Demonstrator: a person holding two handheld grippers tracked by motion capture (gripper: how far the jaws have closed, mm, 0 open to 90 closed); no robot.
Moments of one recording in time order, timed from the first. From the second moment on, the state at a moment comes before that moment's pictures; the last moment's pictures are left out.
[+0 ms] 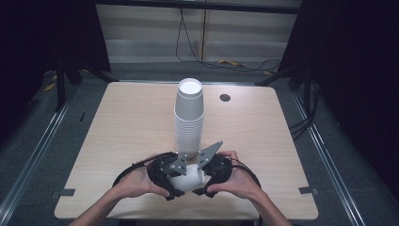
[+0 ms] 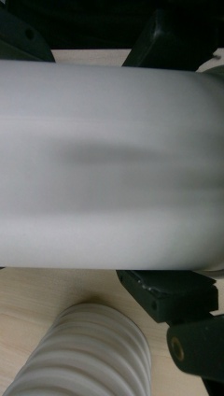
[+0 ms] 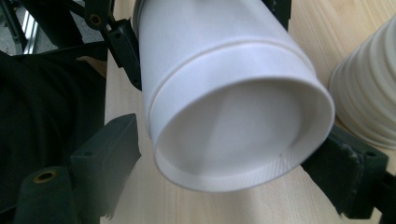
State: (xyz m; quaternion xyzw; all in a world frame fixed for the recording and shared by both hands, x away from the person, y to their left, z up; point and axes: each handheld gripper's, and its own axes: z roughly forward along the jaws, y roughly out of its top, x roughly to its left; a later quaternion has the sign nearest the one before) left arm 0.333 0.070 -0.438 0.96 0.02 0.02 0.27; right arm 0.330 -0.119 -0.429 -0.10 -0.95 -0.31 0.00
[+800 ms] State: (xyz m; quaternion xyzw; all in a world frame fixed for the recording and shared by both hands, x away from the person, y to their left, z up) left arm 0.321 0.063 -0.440 0.96 -0.01 0.01 0.27; right arm 0.326 -0.107 -0.436 -0.08 -0.95 -0.30 0.03
